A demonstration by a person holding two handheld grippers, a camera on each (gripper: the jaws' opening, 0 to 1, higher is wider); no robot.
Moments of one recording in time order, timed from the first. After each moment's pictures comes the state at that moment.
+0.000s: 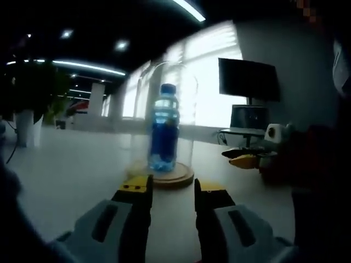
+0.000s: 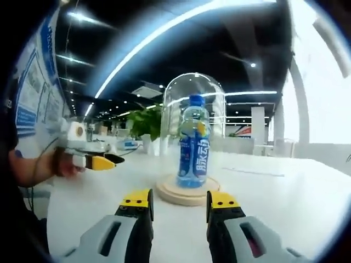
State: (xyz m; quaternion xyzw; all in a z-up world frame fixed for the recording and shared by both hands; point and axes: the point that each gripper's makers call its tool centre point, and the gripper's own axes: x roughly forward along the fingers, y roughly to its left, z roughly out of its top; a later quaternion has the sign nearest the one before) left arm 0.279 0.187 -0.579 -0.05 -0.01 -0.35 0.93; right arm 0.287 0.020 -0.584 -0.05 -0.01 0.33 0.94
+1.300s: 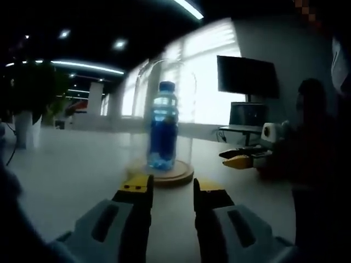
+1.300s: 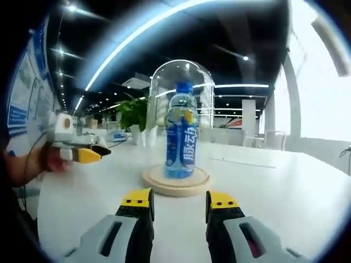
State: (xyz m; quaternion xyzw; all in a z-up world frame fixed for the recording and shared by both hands) left arm 0.276 0.181 -0.579 -0.04 0.00 -0.36 0.93; right arm 0.301 0.005 -0.596 -0.05 0.02 0.30 0.95
